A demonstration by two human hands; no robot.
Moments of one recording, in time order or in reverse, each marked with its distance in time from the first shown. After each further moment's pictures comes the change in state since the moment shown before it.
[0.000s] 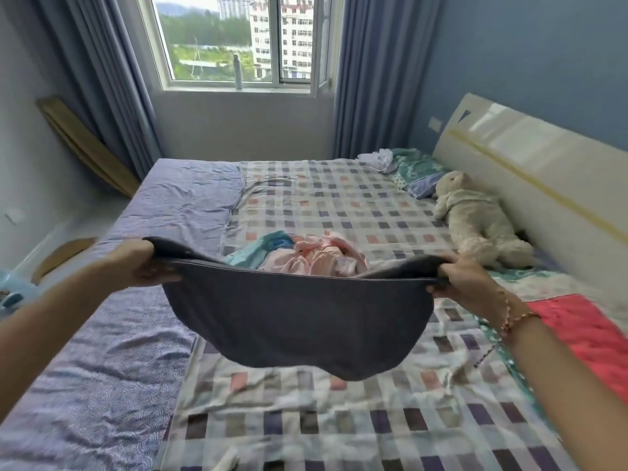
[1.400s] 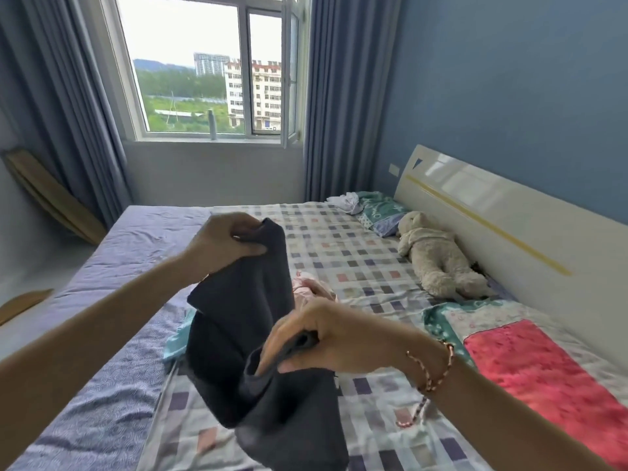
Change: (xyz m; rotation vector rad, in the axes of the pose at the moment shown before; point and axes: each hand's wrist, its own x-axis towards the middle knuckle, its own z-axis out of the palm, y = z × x) left_hand -0.074 0.096 0.104 0.167 -0.195 0.851; right_hand -0.143 -0.087 0.088 -0.713 -0.673 -0.871
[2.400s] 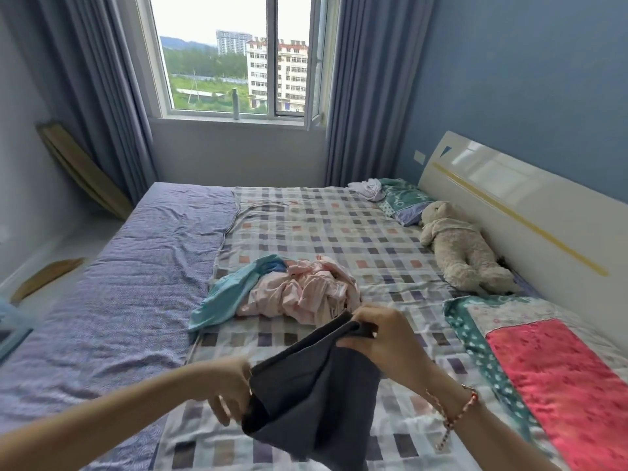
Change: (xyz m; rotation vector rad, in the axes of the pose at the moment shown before) left_hand -0.121 -0.127 0.027 0.288 -0.934 -0.732; right_hand -0.018 0.081 0.060 -0.016 0.502 0.316
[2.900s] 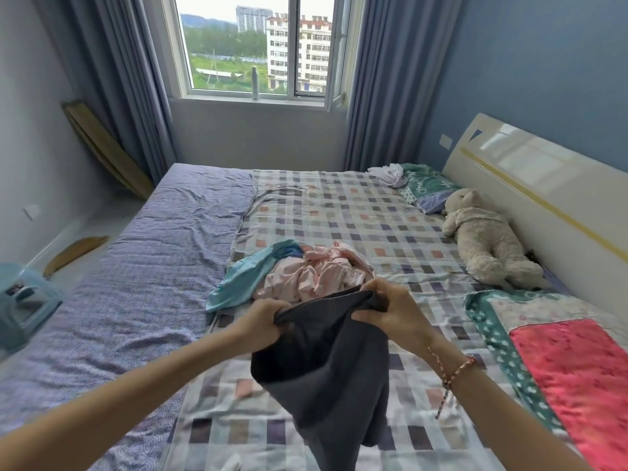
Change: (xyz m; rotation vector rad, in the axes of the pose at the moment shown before) left_hand 0.038 0.005 -0.018 0.023 0.658 0.564; right_hand 0.038 0.028 0.015 0.299 -0.089 0.169
